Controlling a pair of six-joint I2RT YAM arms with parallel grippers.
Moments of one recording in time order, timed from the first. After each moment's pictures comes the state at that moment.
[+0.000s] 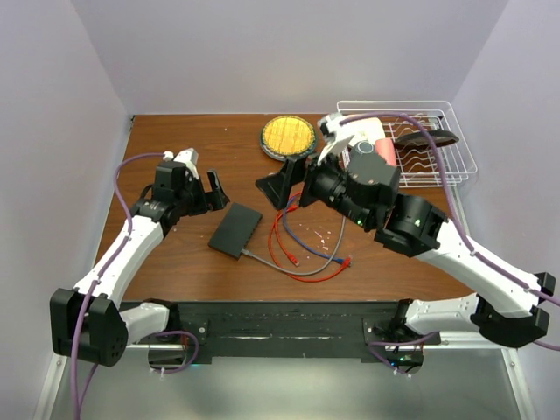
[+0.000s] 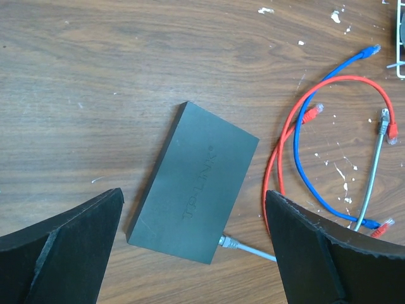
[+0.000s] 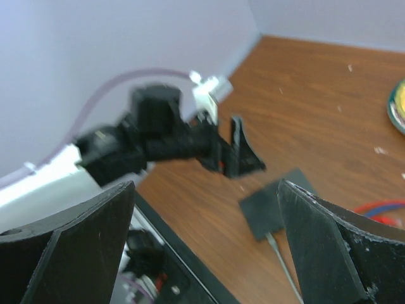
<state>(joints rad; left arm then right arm) -0.20 1.17 0.87 -0.42 0.12 -0.42 1.05 1.21 1.55 -0.42 0.25 0.48</state>
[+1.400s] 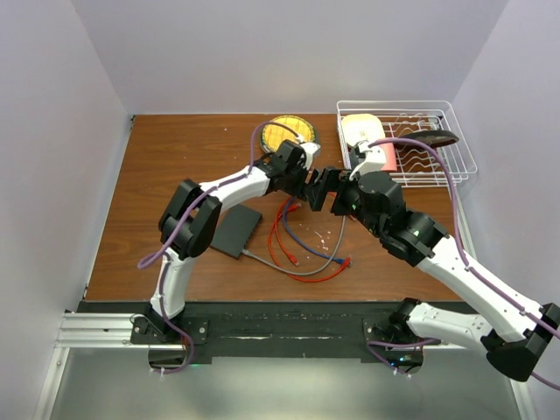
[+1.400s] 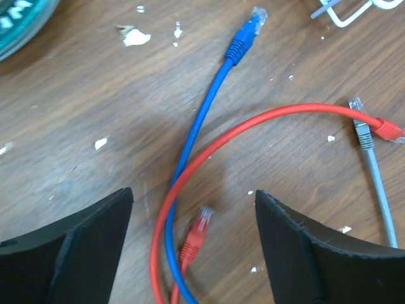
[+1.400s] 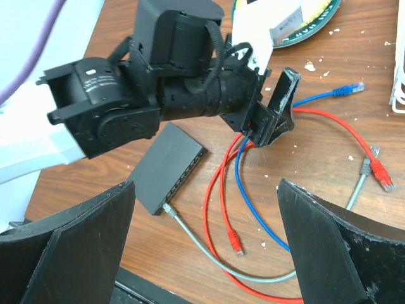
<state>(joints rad) -0.67 2.13 1.63 -0.30 0.07 -0.14 0.78 1.01 1.08 -0.43 0.31 0.58</state>
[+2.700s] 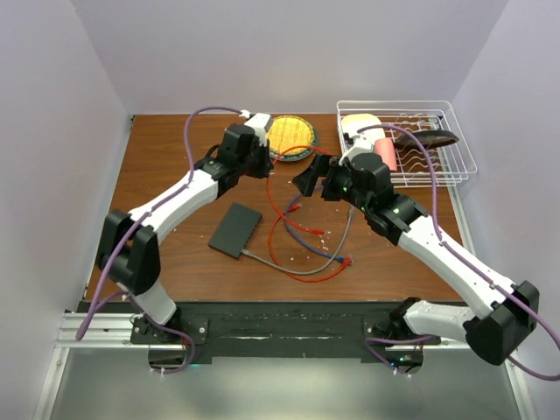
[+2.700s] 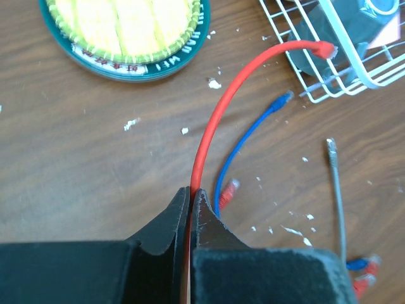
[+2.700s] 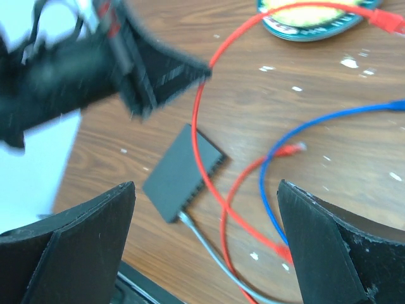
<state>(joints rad) -0.53 1.70 1.37 -0.22 0.04 -0.26 0.64 1.16 1.07 -0.28 0.07 0.61</state>
